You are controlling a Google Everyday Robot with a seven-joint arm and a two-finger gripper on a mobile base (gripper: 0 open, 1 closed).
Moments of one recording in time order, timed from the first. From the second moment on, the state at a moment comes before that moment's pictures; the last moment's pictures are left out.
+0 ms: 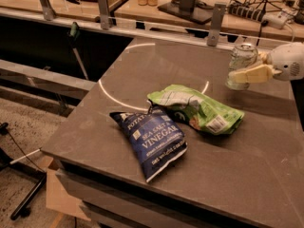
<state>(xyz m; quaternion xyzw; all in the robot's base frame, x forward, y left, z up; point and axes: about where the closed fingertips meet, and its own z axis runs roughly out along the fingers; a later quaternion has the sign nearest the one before) 0.604 -0.249 0.900 -0.45 0.71 0.33 0.43</state>
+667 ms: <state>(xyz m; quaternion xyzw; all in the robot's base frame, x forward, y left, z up) 0.578 -0.239 0.893 -0.48 0.69 0.36 0.40</state>
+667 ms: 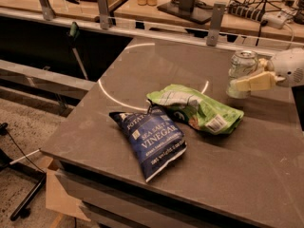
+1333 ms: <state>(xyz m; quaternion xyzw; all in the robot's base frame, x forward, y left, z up) 0.568 -0.239 0.878 -0.46 0.68 0.36 0.44</state>
